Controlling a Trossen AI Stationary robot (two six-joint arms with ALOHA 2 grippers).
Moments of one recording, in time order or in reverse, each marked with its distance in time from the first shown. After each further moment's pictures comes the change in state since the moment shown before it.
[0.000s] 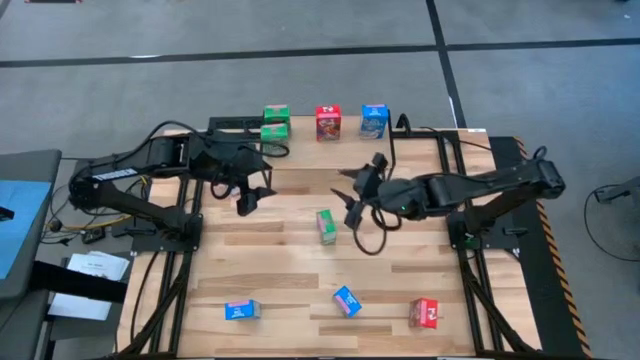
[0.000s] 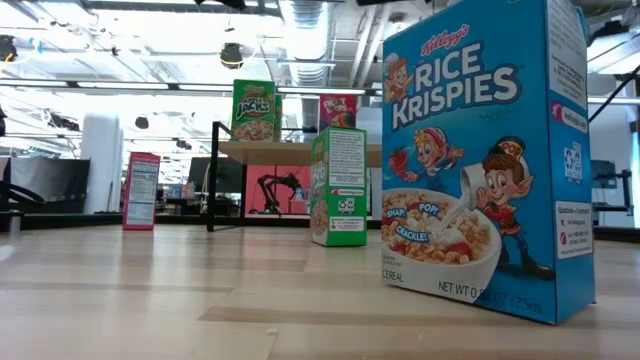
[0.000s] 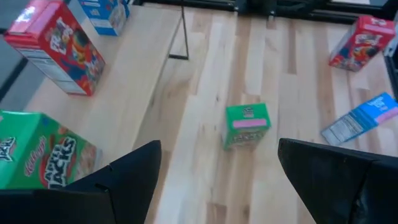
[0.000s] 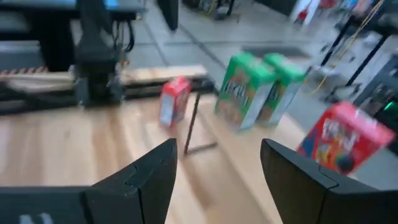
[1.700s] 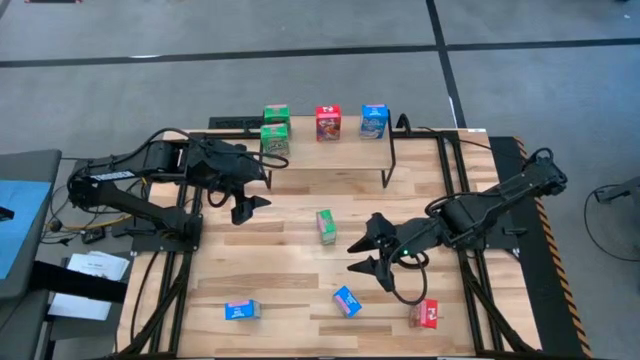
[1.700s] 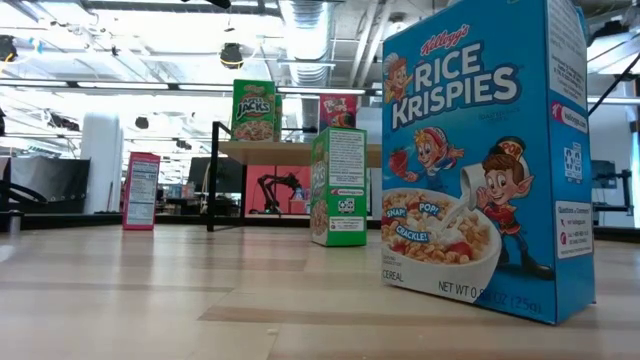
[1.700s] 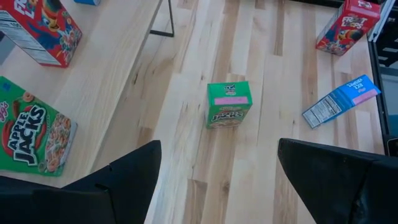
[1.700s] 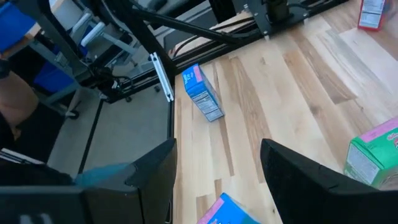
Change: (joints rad) left arm -0.067 -0.007 0.000 -0.081 0.000 -0.094; right arm 0.258 -0.031 0.000 -0.124 -0.466 0.569
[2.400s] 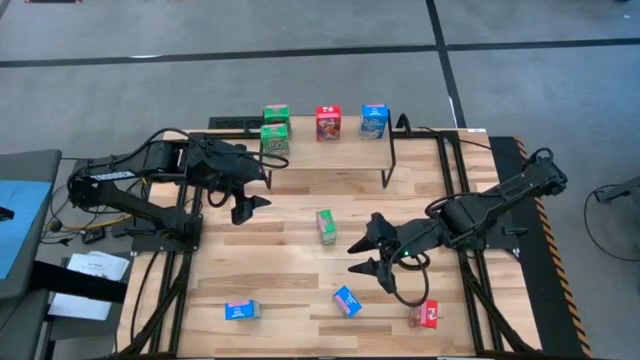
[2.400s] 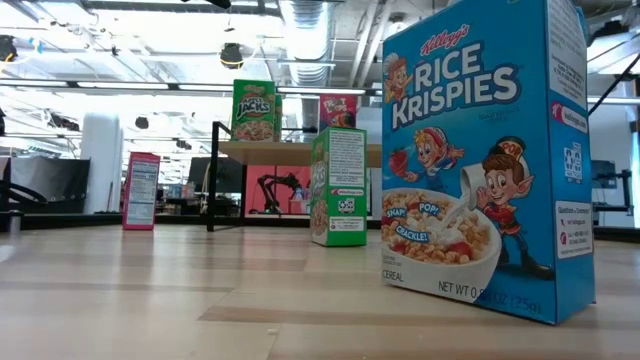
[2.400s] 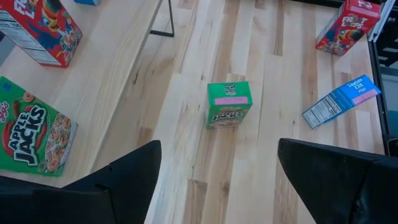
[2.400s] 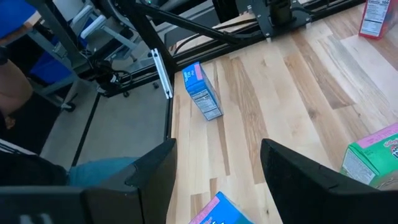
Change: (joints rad) left arm 0.000 0.000 0.000 0.000 0.000 0.000; right arm 0.009 0.000 0.000 -0.002 0.000 -0.050
